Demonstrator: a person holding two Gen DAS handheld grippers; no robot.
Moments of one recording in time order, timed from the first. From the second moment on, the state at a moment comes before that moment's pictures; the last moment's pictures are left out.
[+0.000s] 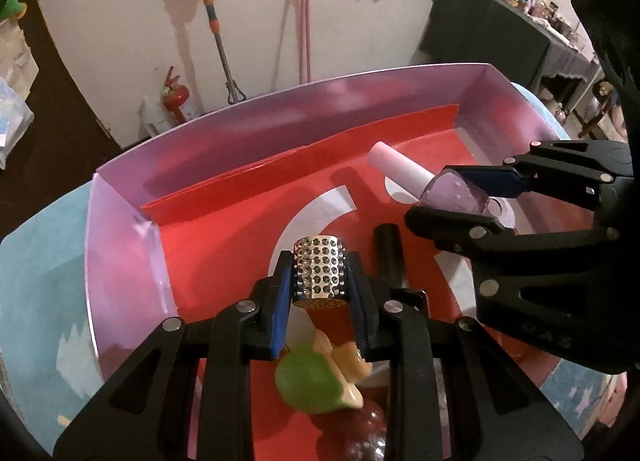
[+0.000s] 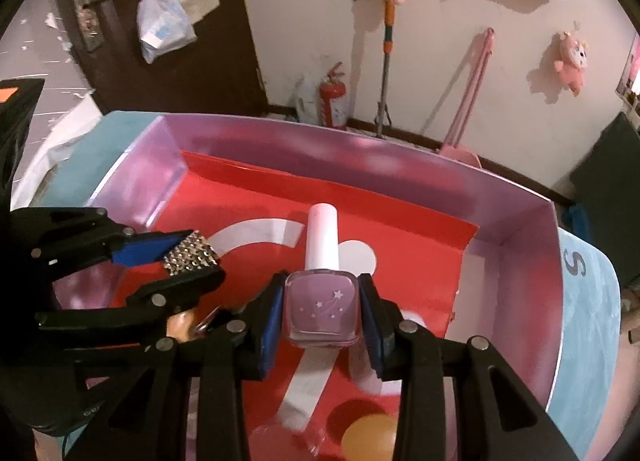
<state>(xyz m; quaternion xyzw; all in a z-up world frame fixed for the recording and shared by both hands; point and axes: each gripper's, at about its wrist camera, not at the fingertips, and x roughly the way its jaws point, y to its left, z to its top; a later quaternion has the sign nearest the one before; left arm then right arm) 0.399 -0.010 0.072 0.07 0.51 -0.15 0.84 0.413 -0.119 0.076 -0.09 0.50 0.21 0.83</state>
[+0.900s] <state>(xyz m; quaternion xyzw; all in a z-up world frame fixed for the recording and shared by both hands) 0.404 -0.029 0.059 0.10 0.53 -0.14 0.83 0.433 -0.104 0.055 -0.14 0.53 0.19 0.81</state>
